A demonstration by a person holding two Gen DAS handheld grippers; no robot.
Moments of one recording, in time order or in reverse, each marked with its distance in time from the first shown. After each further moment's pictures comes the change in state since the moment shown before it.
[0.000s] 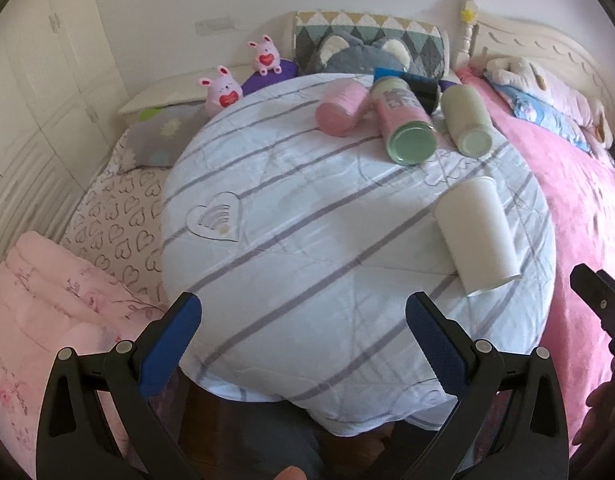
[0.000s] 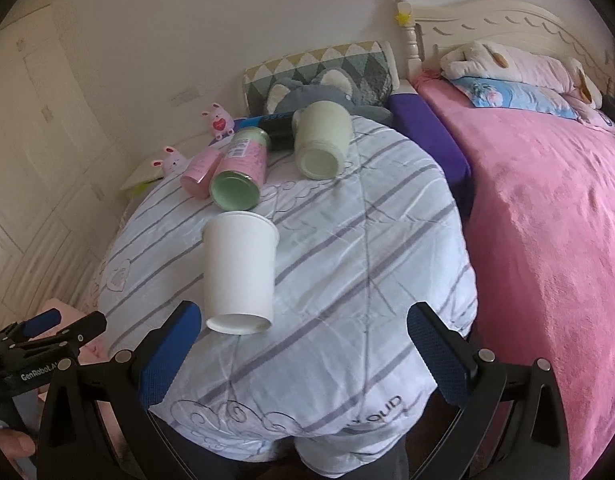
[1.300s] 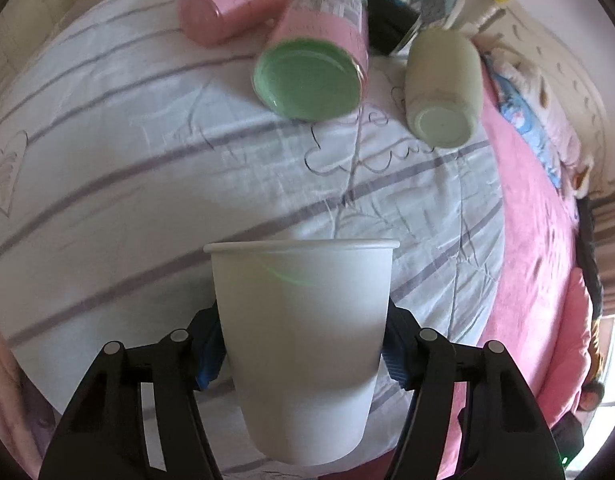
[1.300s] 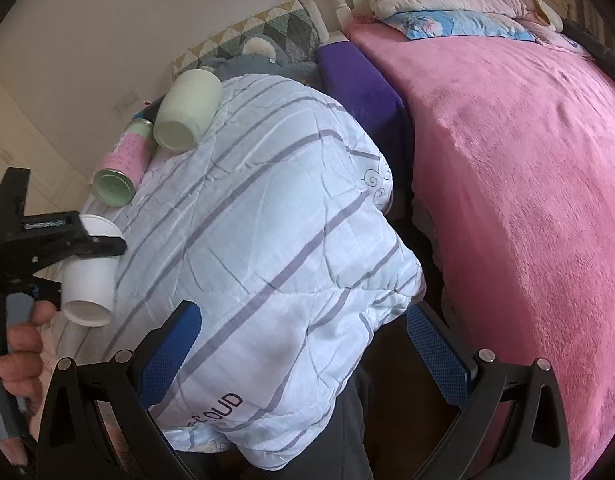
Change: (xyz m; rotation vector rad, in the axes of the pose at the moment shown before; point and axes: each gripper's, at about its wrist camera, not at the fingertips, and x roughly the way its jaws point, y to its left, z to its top) left arm 0.104 -0.088 0.052 -0.246 0.336 -0.277; right arm 0.039 -0.127 -0.022 0.188 0.122 -0.036
